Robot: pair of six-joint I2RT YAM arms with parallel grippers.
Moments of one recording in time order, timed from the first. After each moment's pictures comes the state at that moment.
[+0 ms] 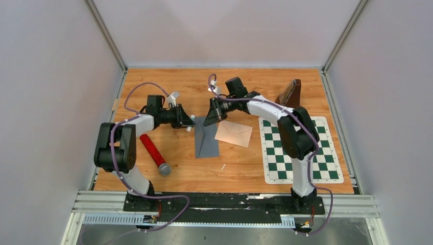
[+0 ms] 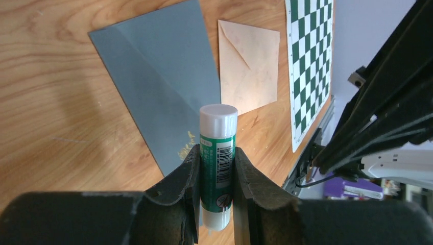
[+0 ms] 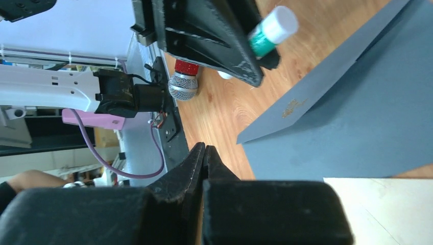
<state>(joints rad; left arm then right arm) -0.08 1.64 0.86 -0.03 0.87 -0.42 0.56 2.02 1.52 -0.28 -0.97 0.36</state>
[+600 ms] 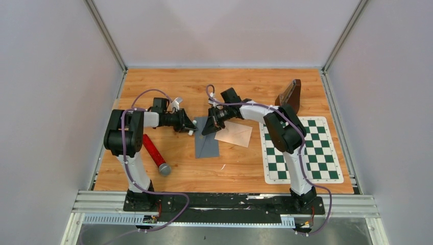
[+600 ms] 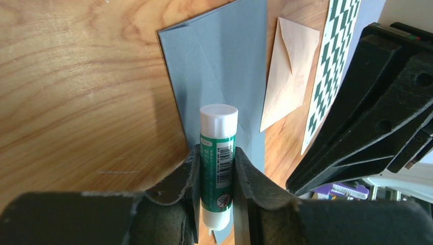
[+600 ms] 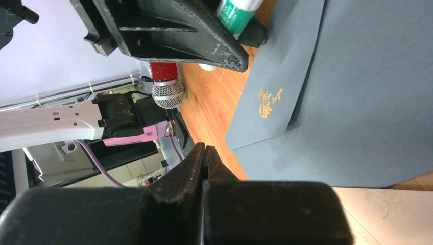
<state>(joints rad) -0.09 1.90 0.92 -0.01 0.88 -0.44 0.59 2.20 1.52 -0.22 -0.96 0.62</state>
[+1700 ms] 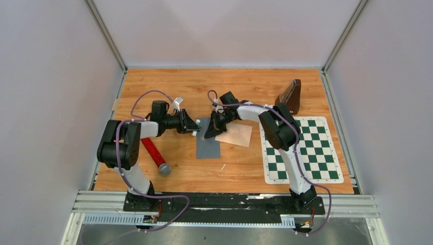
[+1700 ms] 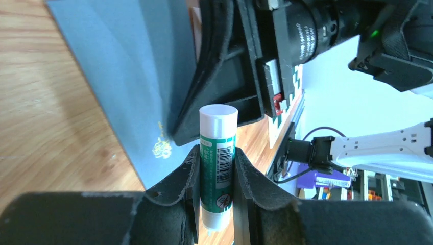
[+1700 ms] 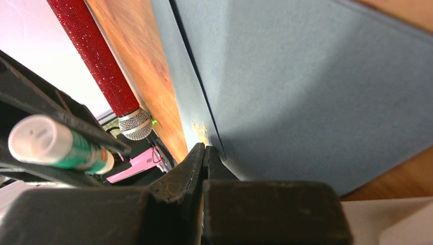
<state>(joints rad) -0.13 1.73 0.75 0.23 0.94 -0.60 0.59 2.31 1.57 -0.33 -0.80 0.70</state>
